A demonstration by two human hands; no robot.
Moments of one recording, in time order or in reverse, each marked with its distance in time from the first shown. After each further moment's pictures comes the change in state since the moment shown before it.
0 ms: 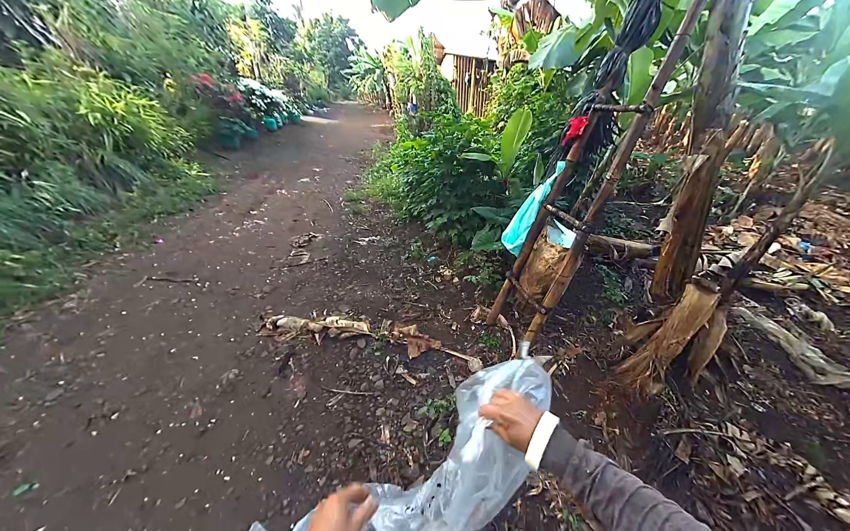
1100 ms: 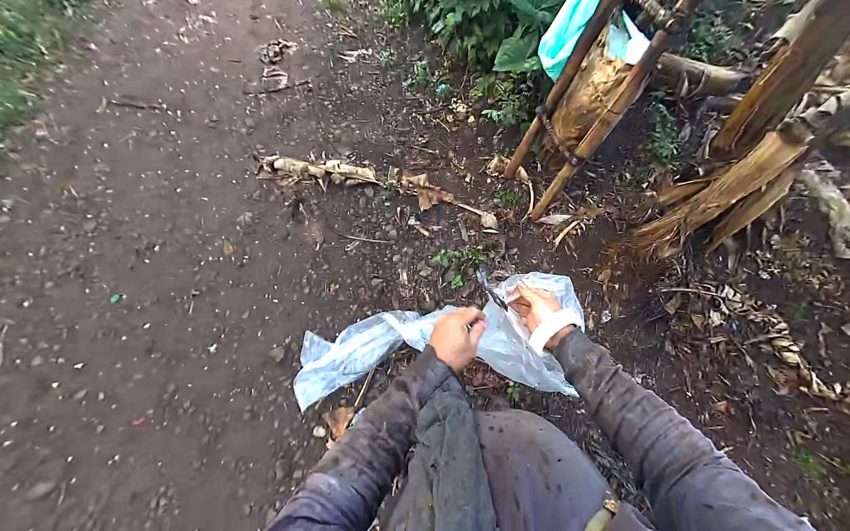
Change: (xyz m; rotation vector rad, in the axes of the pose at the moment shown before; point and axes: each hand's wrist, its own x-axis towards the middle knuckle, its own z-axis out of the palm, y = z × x) left_hand 0.003 0.128 0.086 -0.121 -0.019 0.426; right_hand -0.050 -0.080 0.031 1.463 0.287 1.380
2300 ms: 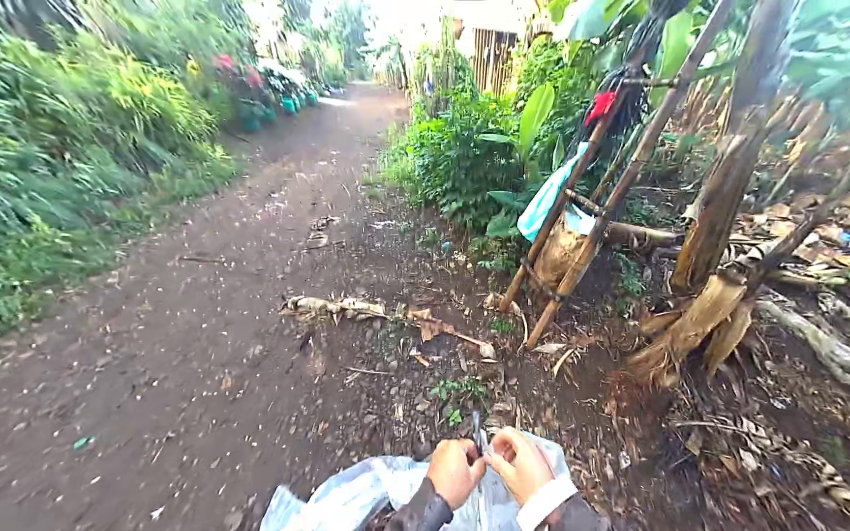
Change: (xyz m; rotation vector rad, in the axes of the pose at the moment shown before) left_hand 0.021 0.012 -0.010 0.107 -0.087 -0.169; right_hand -0.070 -0.027 0.026 -1.008 -0.101 -0.414
